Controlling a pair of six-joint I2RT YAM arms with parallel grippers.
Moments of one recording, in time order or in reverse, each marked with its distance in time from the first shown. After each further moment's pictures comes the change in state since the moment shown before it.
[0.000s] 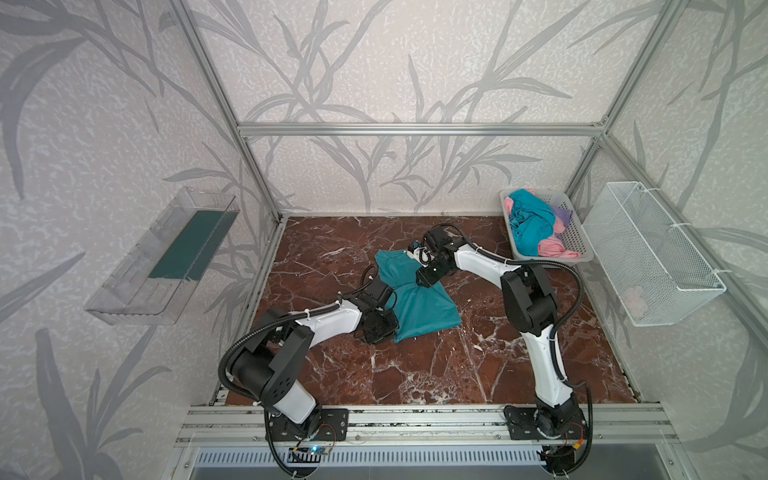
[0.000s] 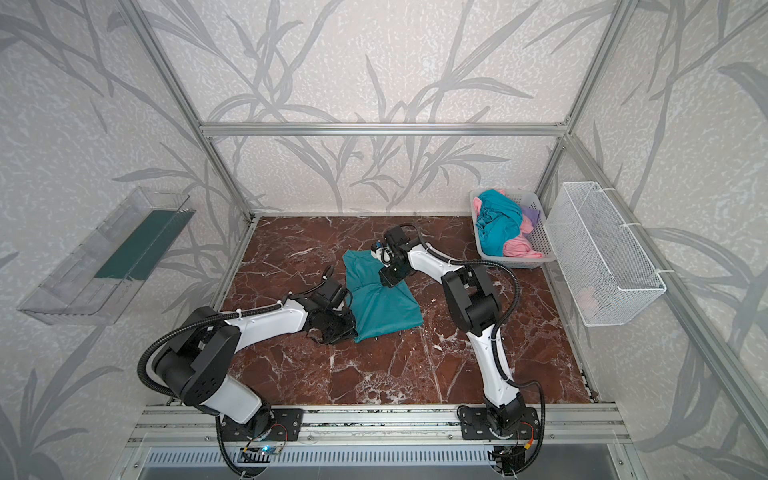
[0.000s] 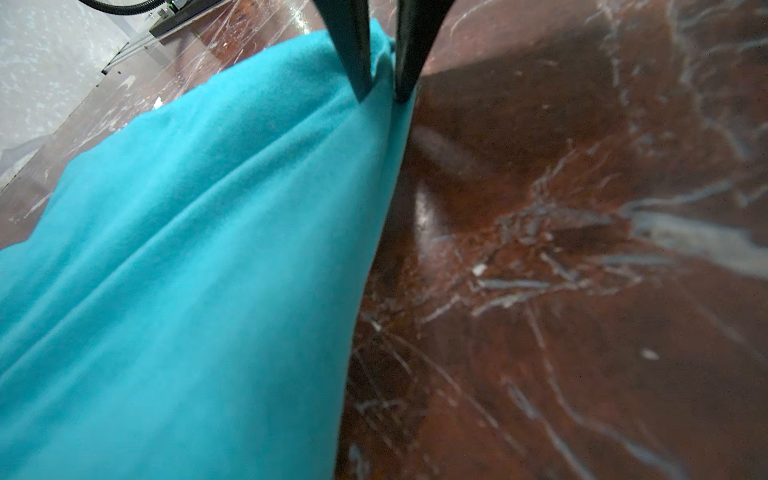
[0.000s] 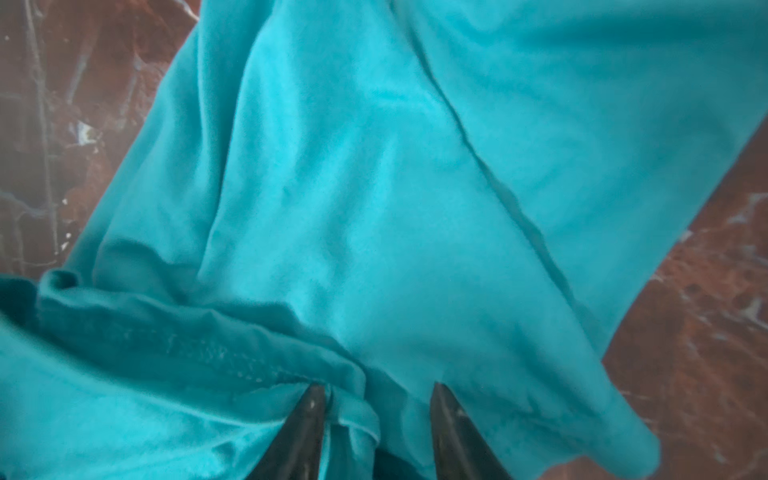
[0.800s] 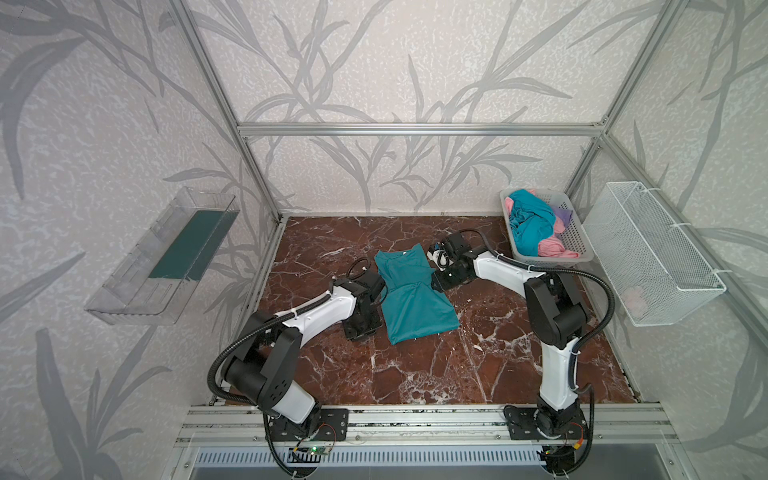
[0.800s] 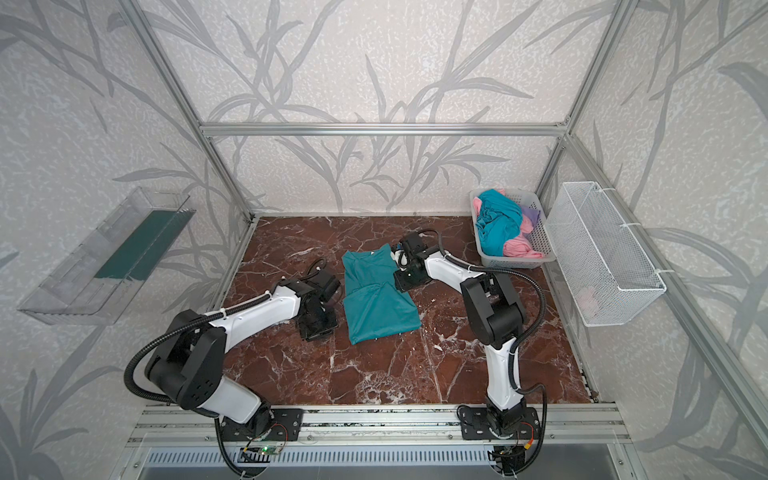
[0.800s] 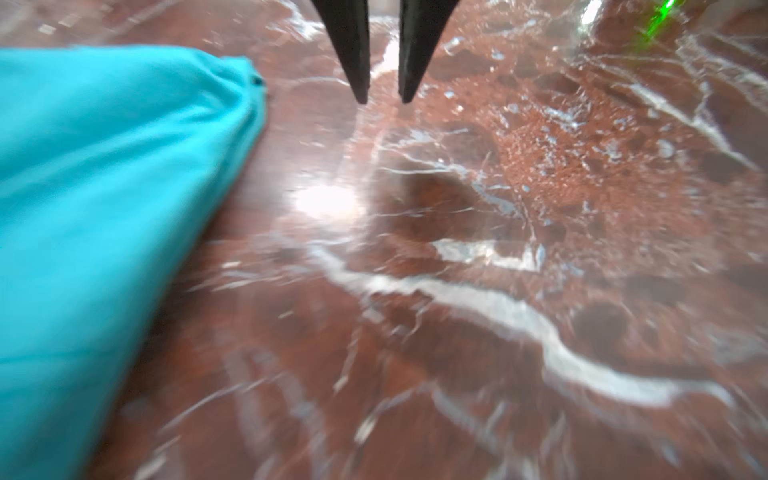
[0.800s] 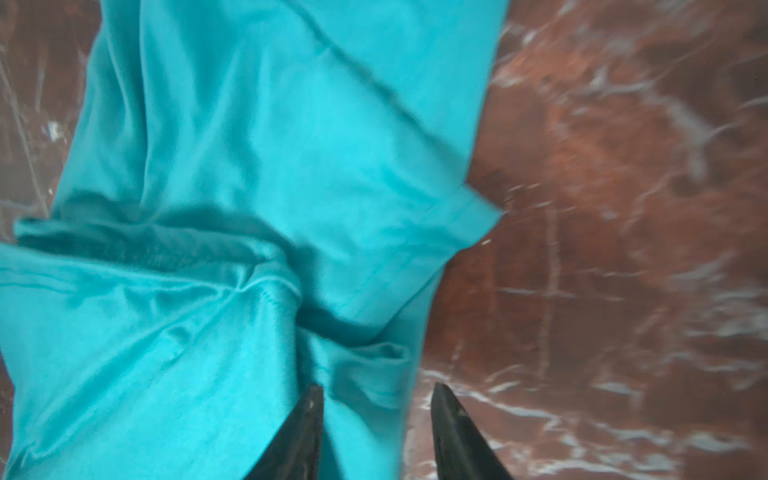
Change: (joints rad) left arm 0.069 -0.039 0.214 -0.483 -0.244 0.124; right arm -0.033 -0.218 -0.313 0.096 0.039 0.188
